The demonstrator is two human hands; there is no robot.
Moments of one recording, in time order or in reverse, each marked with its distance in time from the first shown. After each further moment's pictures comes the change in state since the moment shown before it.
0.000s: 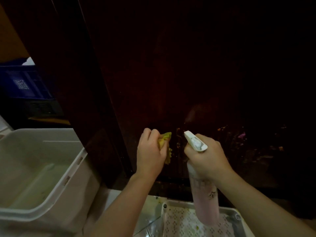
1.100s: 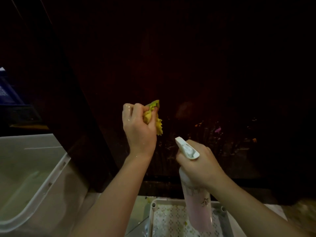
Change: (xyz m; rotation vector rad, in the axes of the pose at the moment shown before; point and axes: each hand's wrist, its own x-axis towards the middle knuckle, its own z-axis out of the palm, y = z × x) left_hand 0.043 0.060 0.000 -0.115 0.377 0.092; right_hand -0.024 0.019 -0.025 0.036 -0.068 0.002
